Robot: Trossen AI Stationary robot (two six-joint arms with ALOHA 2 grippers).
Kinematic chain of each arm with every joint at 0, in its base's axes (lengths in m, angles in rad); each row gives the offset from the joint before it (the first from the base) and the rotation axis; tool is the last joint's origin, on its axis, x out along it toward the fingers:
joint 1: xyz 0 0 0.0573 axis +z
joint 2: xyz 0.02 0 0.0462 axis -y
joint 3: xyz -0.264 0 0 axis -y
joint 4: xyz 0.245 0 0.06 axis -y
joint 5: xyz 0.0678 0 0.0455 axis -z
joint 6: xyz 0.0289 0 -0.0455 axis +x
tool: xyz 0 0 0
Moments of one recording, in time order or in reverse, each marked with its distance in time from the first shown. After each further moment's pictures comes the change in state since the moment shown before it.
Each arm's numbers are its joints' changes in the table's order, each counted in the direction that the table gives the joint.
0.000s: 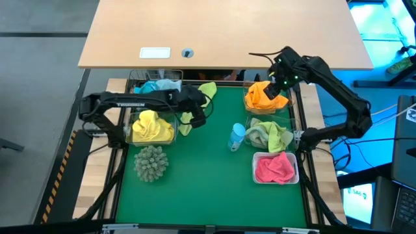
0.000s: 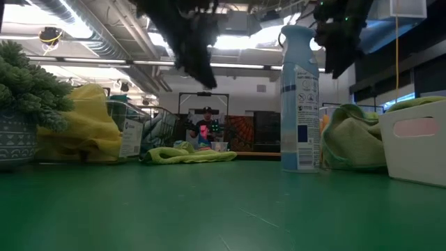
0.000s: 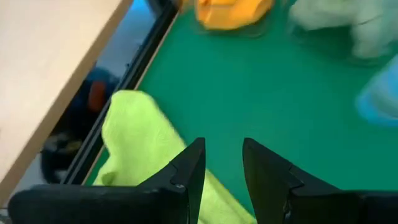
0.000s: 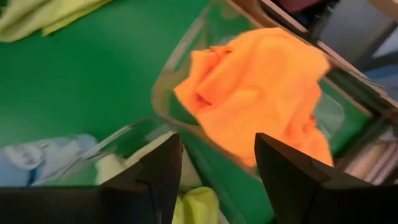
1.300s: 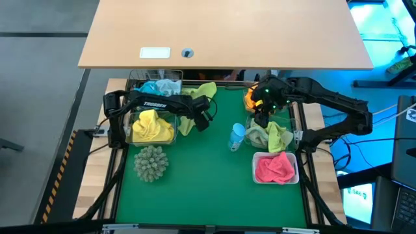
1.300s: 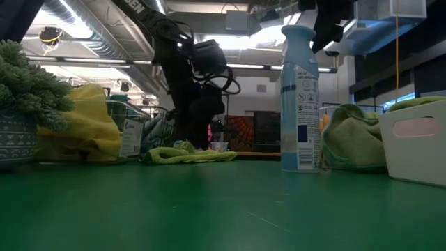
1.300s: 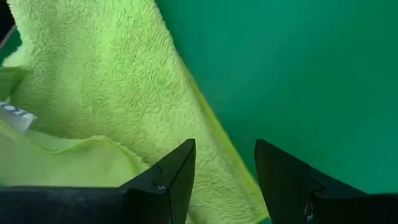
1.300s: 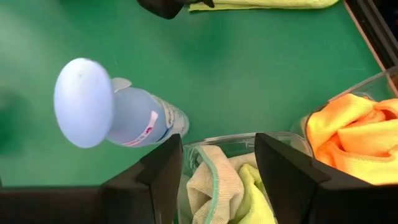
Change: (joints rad) left arm 0.072 -0.302 -0.034 -0.009 0.042 -0.264; right arm 0.524 0.026 0.000 0.109 0.010 0.070
